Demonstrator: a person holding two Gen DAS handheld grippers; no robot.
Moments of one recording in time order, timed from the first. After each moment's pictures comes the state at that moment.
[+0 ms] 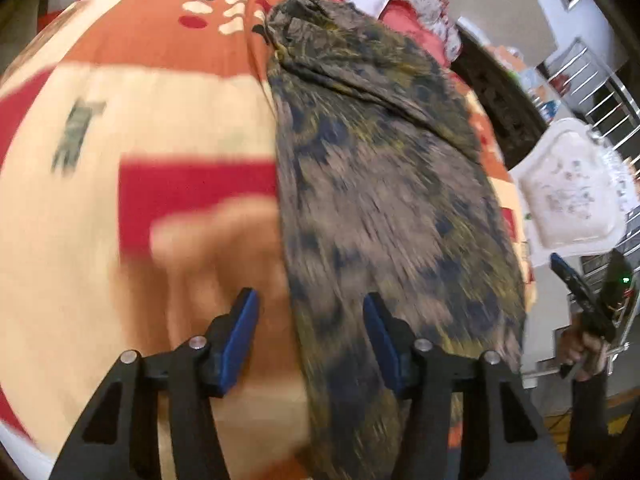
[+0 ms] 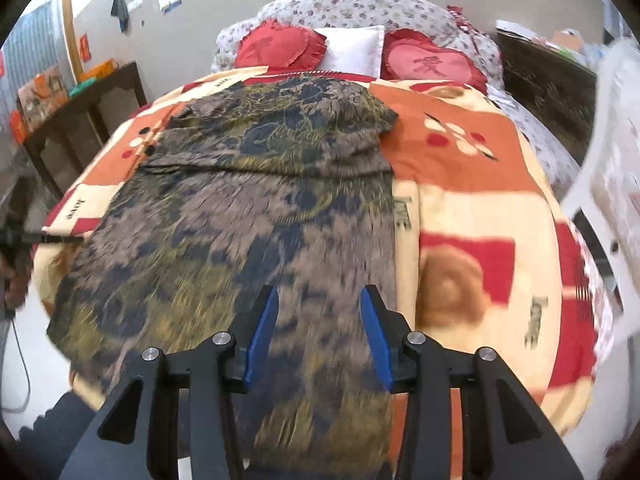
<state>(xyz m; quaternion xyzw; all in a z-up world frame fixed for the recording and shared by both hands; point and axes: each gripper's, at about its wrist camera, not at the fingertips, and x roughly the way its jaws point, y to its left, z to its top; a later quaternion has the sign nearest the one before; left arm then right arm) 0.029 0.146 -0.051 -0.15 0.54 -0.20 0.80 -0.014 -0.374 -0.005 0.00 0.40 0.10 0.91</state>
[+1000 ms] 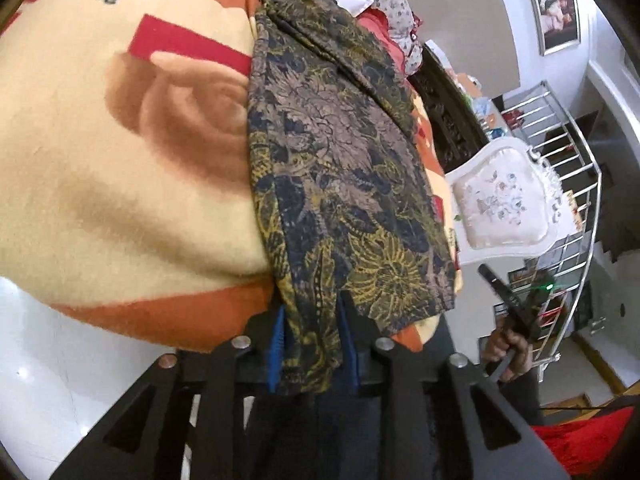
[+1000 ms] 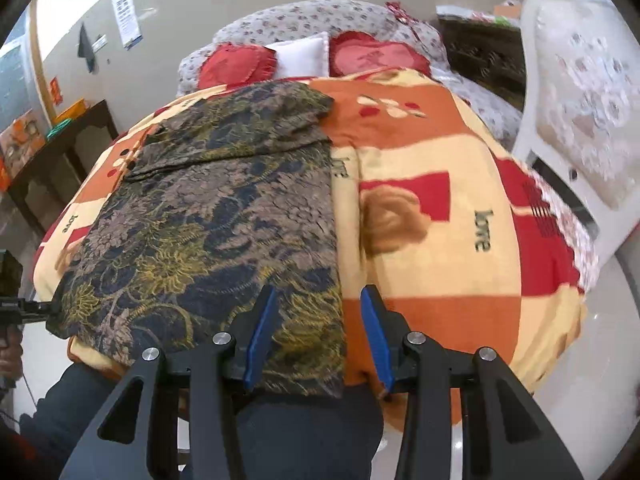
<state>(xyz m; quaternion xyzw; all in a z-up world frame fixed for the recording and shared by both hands) -0.046 0.157 -0.073 -0.28 0.53 -0.28 0.75 -0.077 -0.429 -0.028 0.07 0.39 0.04 0.92</state>
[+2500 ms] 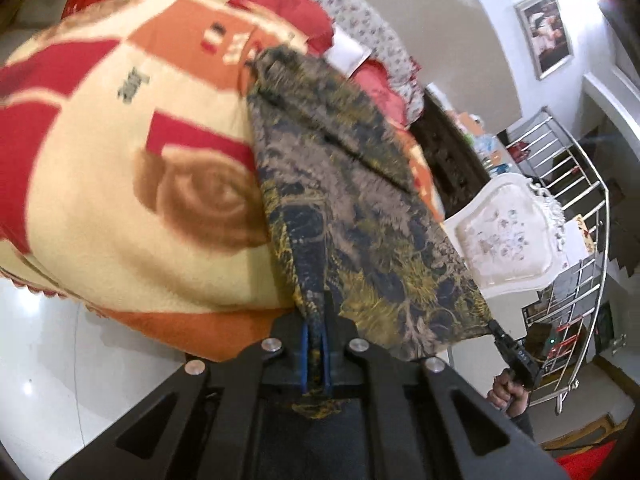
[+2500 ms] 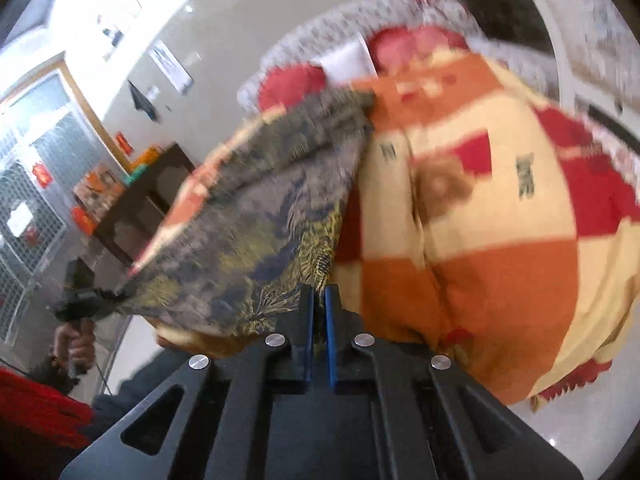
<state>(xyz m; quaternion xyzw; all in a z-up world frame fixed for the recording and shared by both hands) -0.071 0.166 -0.002 -0.27 0.46 -0.23 0.82 -0.127 -0.472 -0.020 0.20 0.33 0.19 0.90</state>
